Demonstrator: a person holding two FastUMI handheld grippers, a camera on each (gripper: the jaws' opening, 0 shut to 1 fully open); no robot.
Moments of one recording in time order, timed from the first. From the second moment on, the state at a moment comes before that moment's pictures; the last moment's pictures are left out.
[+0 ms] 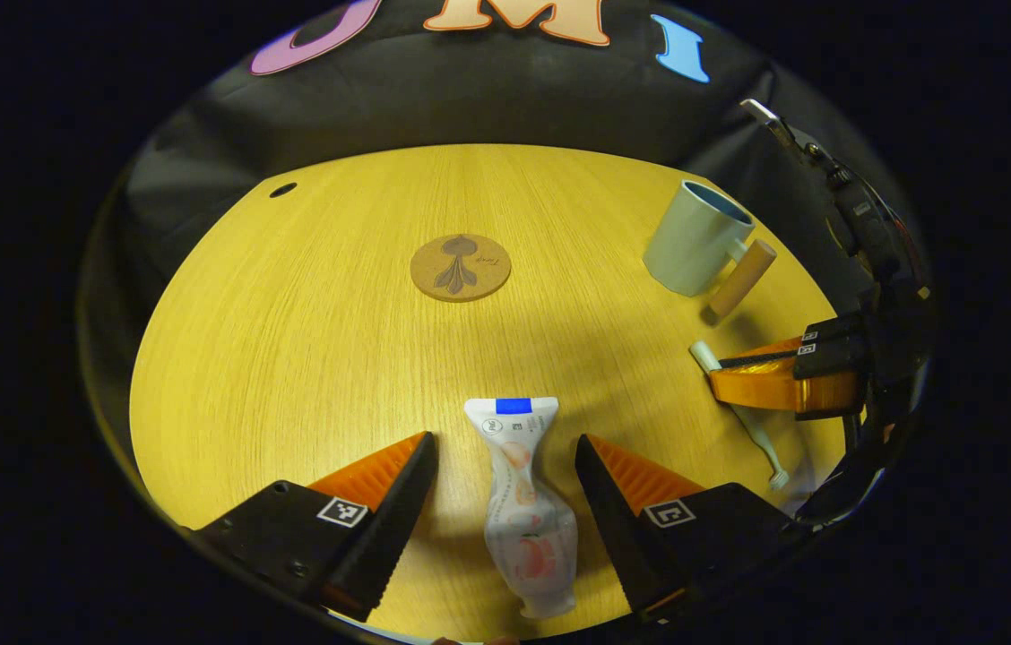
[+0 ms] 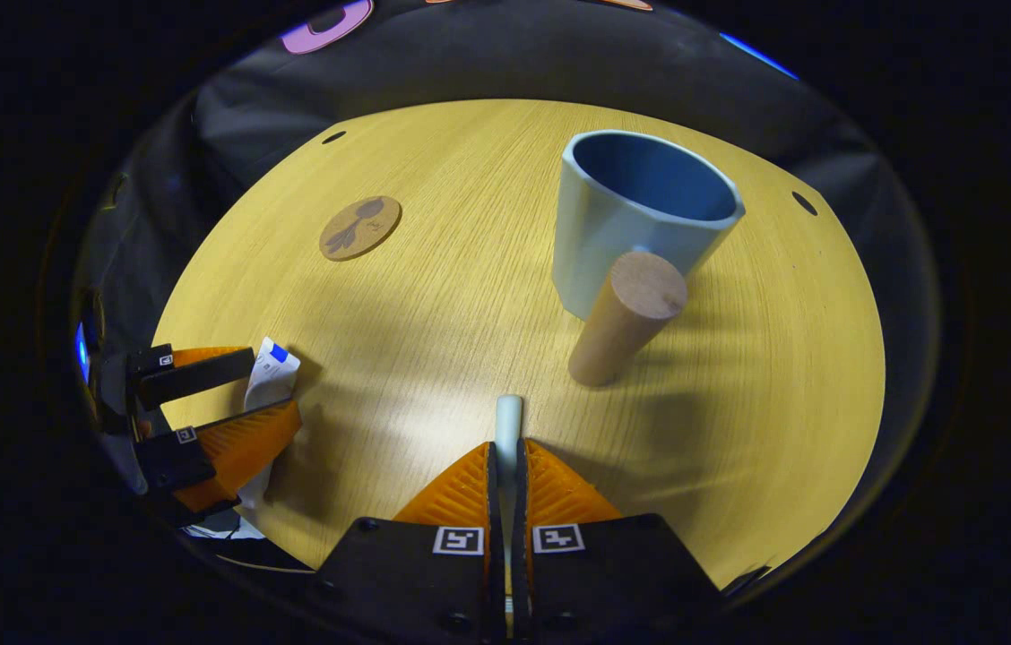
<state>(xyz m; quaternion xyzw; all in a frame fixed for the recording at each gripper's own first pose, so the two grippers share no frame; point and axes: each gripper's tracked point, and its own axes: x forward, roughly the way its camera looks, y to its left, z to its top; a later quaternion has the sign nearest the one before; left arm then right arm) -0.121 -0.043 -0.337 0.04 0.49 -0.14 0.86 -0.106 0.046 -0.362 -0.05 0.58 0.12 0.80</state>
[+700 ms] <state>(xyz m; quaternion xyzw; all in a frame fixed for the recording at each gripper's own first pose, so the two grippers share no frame) -0.106 -0.031 -0.342 0.02 0.49 -0.10 0.86 -0.106 0.047 -0.362 -0.05 0.57 0.13 0.81</state>
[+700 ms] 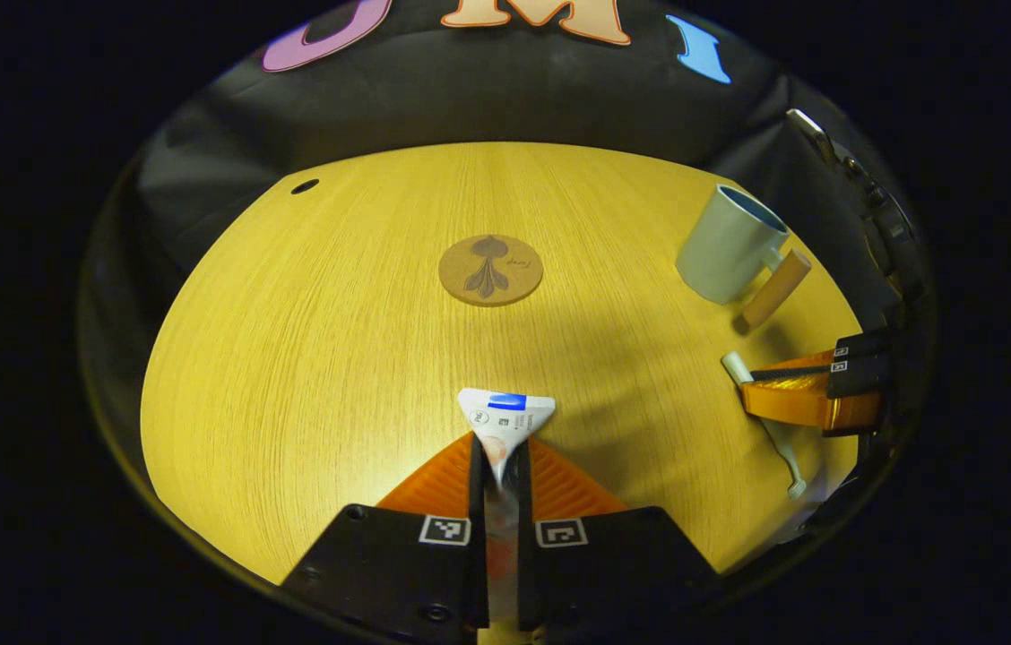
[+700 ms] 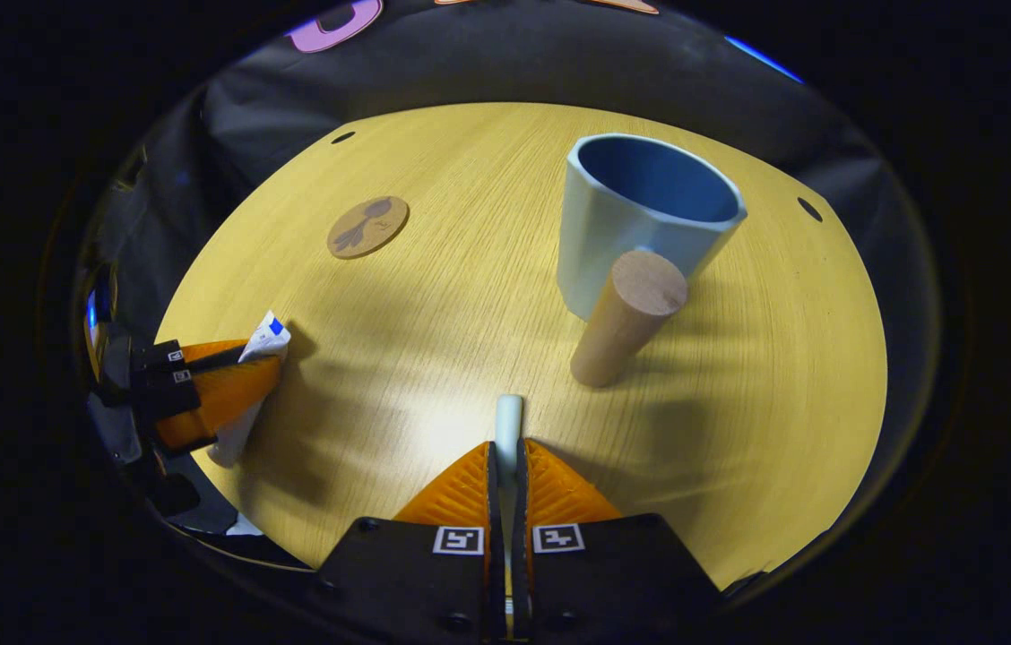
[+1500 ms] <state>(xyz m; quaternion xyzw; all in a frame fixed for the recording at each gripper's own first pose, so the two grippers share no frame) -0.095 -0.040 -0.307 -0.03 0.45 -0.13 0.88 -0.114 0.052 -0.358 0.03 0.51 0.17 0.84</state>
